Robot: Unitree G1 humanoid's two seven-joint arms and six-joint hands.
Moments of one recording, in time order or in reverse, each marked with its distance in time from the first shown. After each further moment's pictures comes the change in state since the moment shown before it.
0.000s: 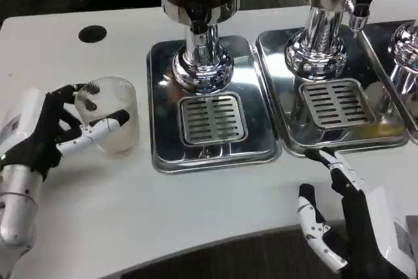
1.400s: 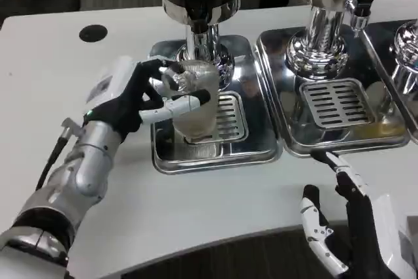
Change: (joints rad) left arm -0.227 -0.182 -0.123 0.052 0.054 0.114 -0.102; right arm 0.039 0.061 -0.001 0.000 -0.011 -0.029 -0.049
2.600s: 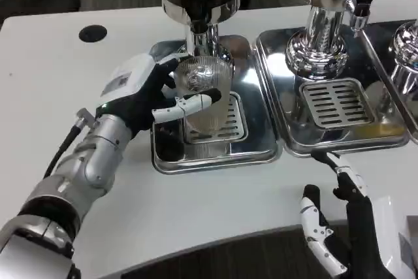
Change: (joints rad) left arm -0.045 -0.005 -0.062 0.015 0.043 0.030 -0.037; right arm 0.012 0.024 0.003 -0.004 -0.012 -0.006 -0.011
